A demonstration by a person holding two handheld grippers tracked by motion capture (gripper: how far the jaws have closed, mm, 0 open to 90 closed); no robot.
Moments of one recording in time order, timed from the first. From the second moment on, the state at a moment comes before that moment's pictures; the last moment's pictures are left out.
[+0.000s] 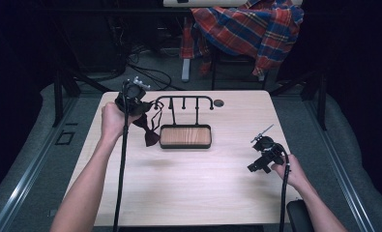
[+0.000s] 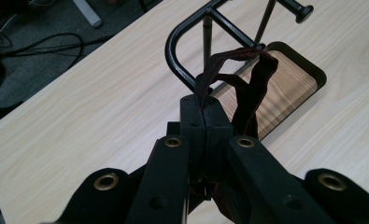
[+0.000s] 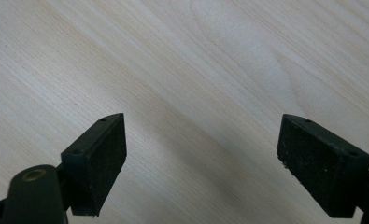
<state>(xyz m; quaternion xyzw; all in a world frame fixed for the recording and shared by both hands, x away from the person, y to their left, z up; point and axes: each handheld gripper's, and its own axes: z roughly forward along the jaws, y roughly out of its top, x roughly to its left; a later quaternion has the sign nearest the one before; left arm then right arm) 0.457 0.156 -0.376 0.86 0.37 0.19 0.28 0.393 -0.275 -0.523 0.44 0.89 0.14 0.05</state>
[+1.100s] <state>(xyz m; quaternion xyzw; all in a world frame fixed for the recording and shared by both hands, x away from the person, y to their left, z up) 0.491 0.156 -0.409 0.85 0.42 0.19 0.26 0.393 -0.274 -0.524 0.44 0.89 0.13 0.05</state>
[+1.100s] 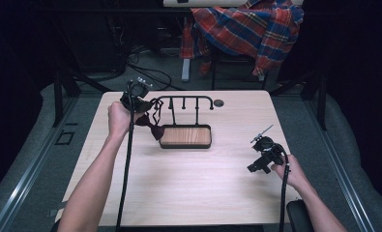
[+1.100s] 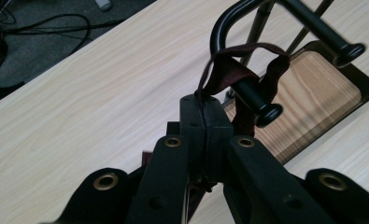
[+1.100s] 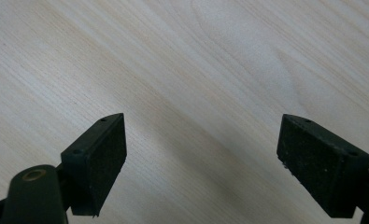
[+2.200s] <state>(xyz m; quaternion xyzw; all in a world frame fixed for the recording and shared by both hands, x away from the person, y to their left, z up) 0.487 0.167 -0.446 0.85 0.43 0.17 0.25 0.393 -0.273 -0.526 0.44 0.89 0.13 0.05</state>
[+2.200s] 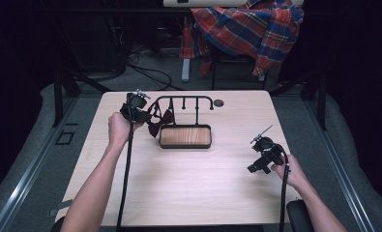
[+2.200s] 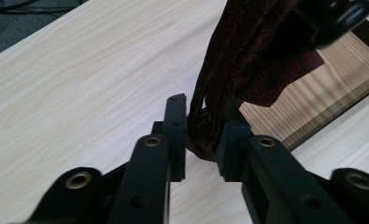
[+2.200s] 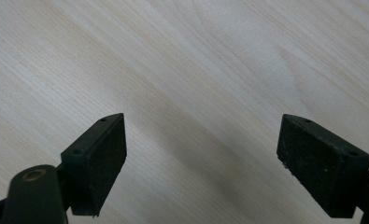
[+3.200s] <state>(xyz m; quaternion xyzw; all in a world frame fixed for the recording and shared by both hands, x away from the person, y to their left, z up) 0.455 0.190 -0.425 0.84 0.43 0.18 0.28 0.392 -0.273 -0.525 0.44 0.89 0.13 0.05</state>
